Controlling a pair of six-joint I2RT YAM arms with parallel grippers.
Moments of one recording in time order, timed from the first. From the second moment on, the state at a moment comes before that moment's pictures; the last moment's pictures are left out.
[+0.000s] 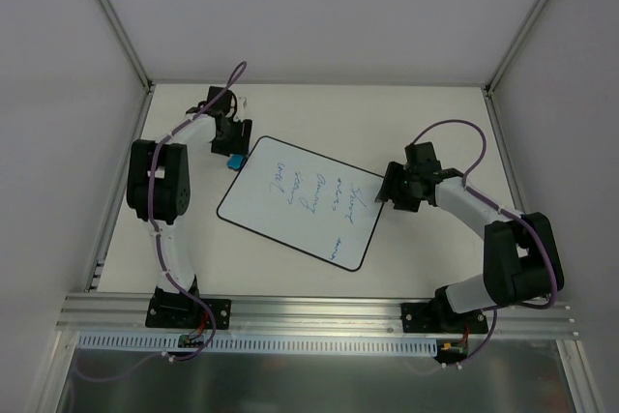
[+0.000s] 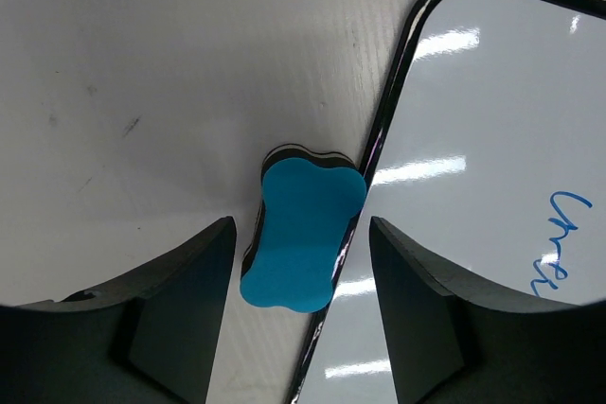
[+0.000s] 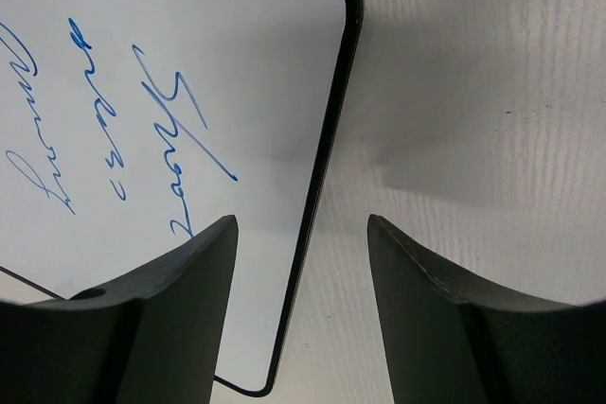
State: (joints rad) left arm -0.13 2.02 1.48 -0.53 0.09 -0.03; right arm 0.29 1.45 0.81 -0.41 -0.12 0.55
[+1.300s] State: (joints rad) left arm -0.14 1.87 1.46 -0.55 0.00 -0.07; right arm 0.28 1.55 0.78 -0.24 -0.07 0.65
